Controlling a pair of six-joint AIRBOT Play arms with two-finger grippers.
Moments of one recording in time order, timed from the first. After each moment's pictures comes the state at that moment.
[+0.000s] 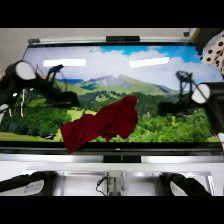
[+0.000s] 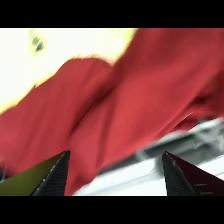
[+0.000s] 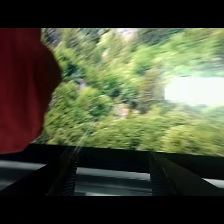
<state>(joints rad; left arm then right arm) -0.13 -1.31 1.30 1.17 -1.51 -1.58 0.13 -1.12 1.11 -1.43 1.37 1.66</state>
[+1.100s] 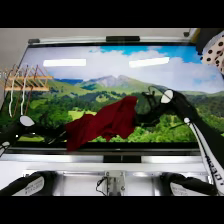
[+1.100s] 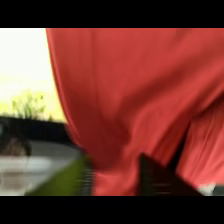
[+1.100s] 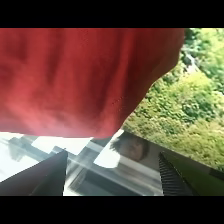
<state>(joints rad) 0.09 -1.15 0.54 1.03 -1.03 -1.58 0.21 -1.39 1.00 -1.10 1.28 1.43</state>
